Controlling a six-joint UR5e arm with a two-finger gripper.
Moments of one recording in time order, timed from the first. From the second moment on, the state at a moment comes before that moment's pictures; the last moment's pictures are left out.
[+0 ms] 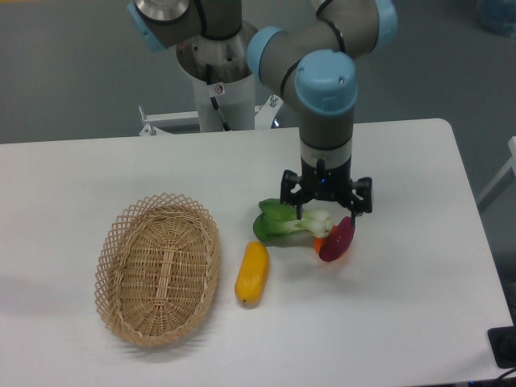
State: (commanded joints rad) arm 2.49 -1.85 -1.73 -0.92 1.56 0.77
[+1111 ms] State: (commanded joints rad) arm 2.43 -1.95 -1.85 -0.80 1.51 0.88
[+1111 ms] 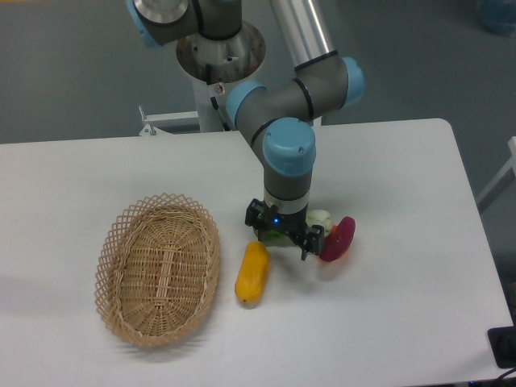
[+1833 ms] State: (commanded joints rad) arm 2.38 -1.99 -1.87 -0.75 1.51 0.86
